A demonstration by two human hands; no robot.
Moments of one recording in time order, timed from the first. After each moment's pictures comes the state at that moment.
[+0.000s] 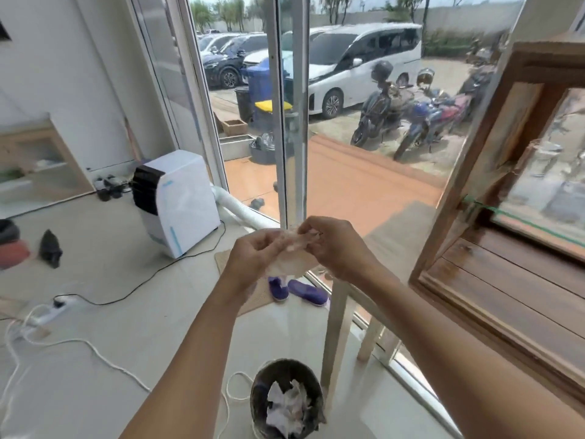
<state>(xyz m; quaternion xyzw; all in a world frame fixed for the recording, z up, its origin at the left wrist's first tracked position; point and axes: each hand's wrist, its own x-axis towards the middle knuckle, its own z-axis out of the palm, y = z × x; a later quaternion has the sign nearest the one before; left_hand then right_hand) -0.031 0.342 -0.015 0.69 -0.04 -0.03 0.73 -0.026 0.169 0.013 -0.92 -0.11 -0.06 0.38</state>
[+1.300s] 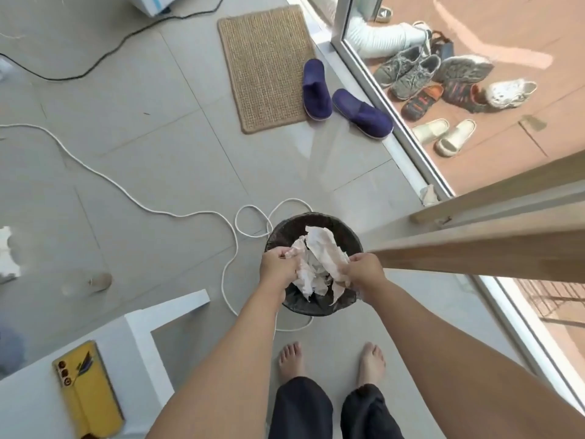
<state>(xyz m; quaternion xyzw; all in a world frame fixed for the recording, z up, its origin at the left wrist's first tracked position) 0.011 0.393 -0.637 0.61 0.45 -0.25 0.61 0.039 0.222 -0.615 -0.70 0.39 0.36 0.47</state>
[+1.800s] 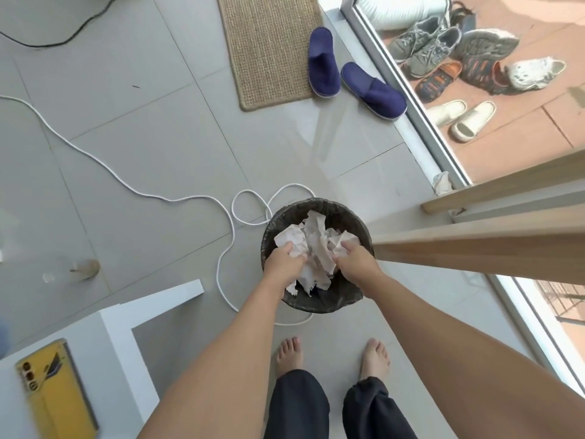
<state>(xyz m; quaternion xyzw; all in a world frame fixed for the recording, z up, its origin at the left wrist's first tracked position) 0.009 0.386 -0.681 0.69 0.37 -0.36 0.51 0.042 0.229 -0.669 -0.81 0.22 0.43 0.33</state>
